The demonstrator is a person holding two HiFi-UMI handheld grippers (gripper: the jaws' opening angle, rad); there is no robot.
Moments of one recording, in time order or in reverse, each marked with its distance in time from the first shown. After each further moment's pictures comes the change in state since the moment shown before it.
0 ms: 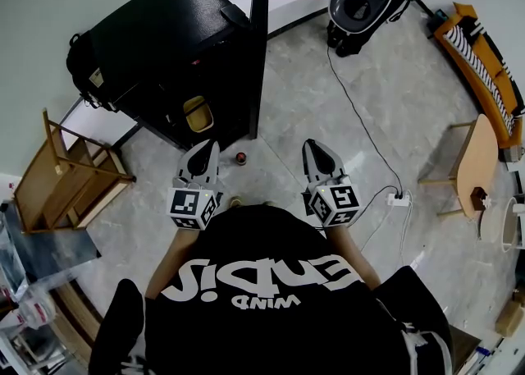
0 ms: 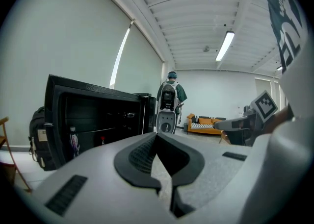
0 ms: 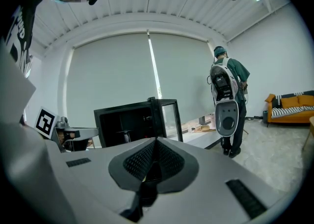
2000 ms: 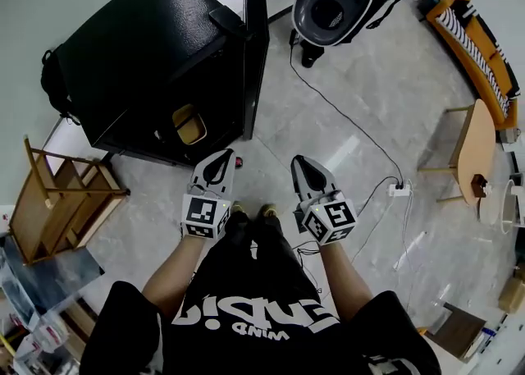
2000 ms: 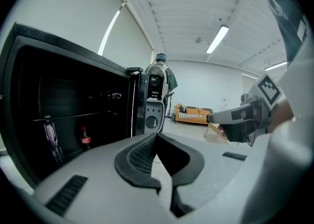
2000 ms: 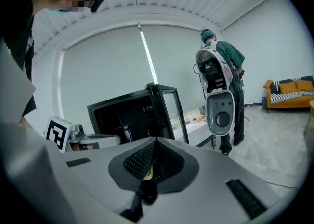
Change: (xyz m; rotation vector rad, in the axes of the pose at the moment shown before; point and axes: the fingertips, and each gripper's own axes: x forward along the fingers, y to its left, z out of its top) left arm 0.079 0.002 -0.054 0.027 0.120 -0.165; right arm 0.055 0.014 -0.037 0.093 0.062 -0.001
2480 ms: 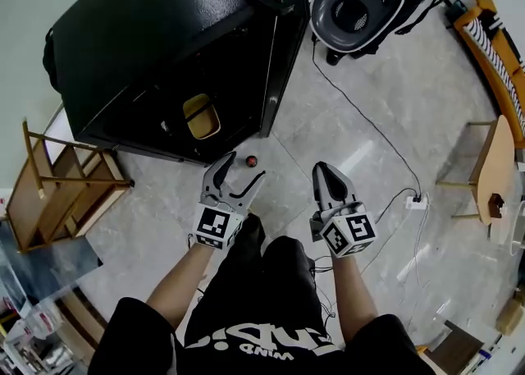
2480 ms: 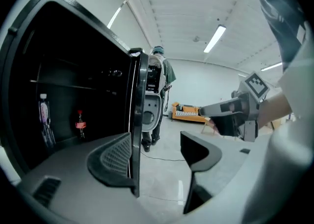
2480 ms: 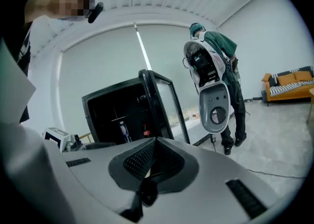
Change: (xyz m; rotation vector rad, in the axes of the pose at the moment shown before) left arm 0.018 0.009 -0.091 -0.006 0.006 -0.044; right arm 0.034 -0.027 -0.066 0.041 -0.014 0.004
